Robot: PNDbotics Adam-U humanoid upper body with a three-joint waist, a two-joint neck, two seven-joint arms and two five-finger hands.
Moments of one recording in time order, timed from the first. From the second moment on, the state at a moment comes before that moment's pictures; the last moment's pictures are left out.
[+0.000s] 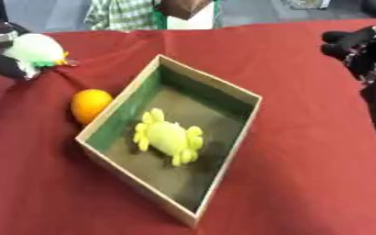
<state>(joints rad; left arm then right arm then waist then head) -0.91 0.64 -0.02 -1.25 -0.99 -0.09 -0.74 -0.38 -0.39 -0.04 -1.98 -0.44 -0.07 0.18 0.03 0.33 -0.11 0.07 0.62</state>
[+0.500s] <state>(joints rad) -0.91 0.64 -0.02 -1.25 -0.96 -0.10 -0.79 -0.38 -0.39 -0.04 -1.98 -0.44 -0.06 0.19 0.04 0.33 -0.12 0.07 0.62</state>
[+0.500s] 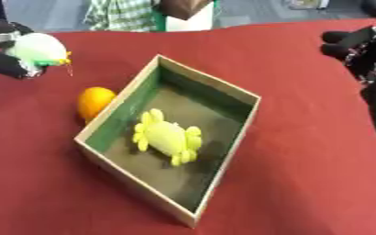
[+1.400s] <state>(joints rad) -0.90 0.63 -0.06 -1.38 -0.87 -0.13 -0.73 -0.38 -0.38 -0.05 -1.98 -0.44 -0.06 0.17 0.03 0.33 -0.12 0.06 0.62</state>
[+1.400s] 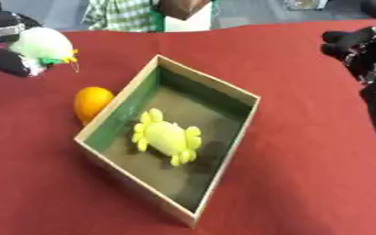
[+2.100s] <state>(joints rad) -0.88 0.50 -0.21 -1.62 -0.83 -0.14 -0.78 -0.38 -0.38 -0.06 -1.98 -0.44 -0.07 0.16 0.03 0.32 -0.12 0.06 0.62</state>
